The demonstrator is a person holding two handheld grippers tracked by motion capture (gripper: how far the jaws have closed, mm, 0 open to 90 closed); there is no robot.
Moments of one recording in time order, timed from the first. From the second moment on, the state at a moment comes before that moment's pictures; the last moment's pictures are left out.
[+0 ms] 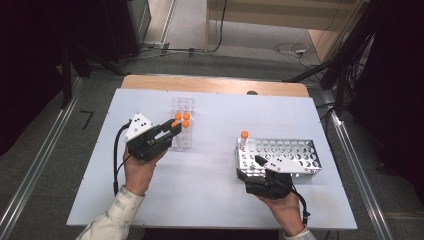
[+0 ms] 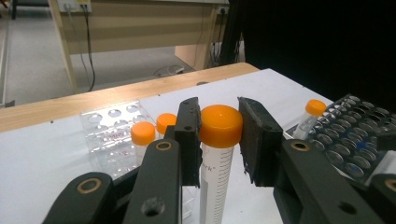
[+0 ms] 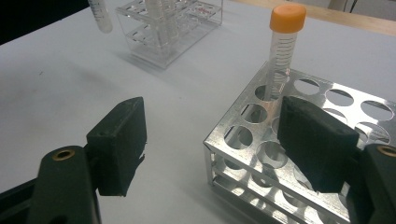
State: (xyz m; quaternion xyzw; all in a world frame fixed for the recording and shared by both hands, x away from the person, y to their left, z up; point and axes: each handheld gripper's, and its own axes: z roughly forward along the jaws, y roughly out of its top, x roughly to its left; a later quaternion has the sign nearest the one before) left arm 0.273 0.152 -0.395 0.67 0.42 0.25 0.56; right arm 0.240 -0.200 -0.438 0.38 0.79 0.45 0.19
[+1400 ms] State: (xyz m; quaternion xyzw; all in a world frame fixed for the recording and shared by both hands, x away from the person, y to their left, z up) left arm 0.322 0.151 -0.392 0.65 0.45 0.30 0.53; right arm 0.239 -0.201 -0.437 0.38 0.78 0.46 0.18
